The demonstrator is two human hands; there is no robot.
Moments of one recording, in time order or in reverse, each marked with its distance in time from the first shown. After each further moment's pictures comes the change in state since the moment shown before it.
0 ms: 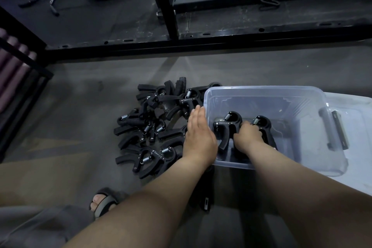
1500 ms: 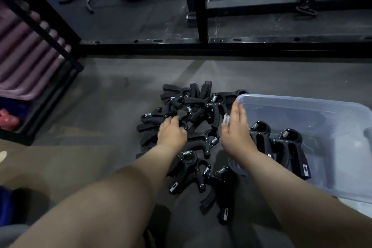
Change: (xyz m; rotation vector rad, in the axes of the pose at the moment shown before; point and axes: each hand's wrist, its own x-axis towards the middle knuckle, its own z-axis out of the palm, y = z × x) left_hand 0.046 -0.133 -0.072 0.173 -0.037 -0.387; right_hand -0.061 -0.089 0.023 0.389 0.059 -0.574
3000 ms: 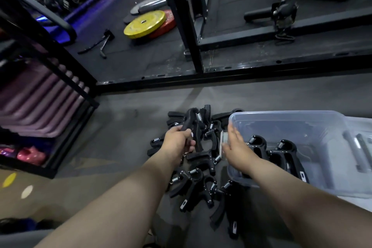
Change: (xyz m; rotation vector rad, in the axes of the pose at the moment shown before) left_hand -0.049 0.072 -0.076 -1.071 -0.173 -0.273; right_hand -0.013 0.005 -0.031 -0.010 -0.277 0.053
